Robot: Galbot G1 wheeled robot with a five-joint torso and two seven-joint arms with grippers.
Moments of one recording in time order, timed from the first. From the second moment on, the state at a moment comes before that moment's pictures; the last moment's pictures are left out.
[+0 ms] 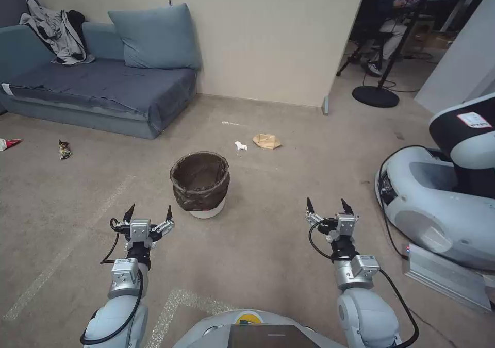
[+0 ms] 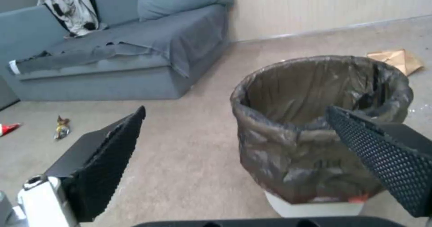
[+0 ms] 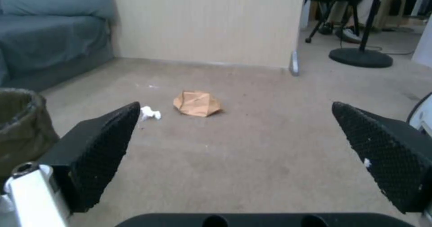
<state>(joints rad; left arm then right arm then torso) 1.75 -1.50 -0.67 -2.22 0.04 0.07 -0.05 -1.68 1.59 0.64 2.15 0.03 0.02 -0.05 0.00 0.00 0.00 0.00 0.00</state>
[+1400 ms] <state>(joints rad) 1.75 -1.50 -0.67 -2.23 0.04 0.07 -0.04 -1.68 1.60 0.63 2.14 0.02 0.03 -0.06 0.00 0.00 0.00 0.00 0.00</state>
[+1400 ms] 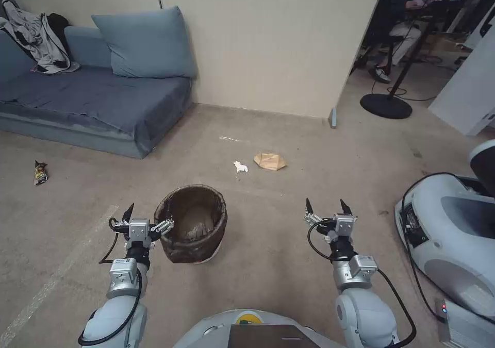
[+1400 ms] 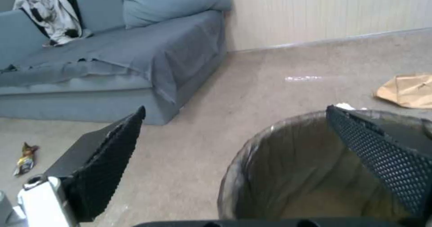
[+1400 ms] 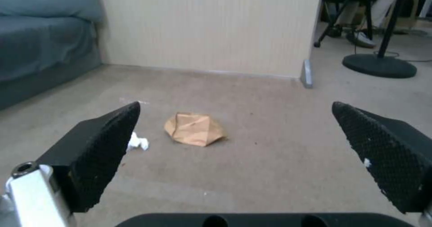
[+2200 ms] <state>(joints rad) 1.70 -1.49 -0.69 -2.32 -0.09 0.51 -0.04 -1.66 1.59 0.63 2.12 0.03 0.04 -0.05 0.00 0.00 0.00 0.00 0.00</state>
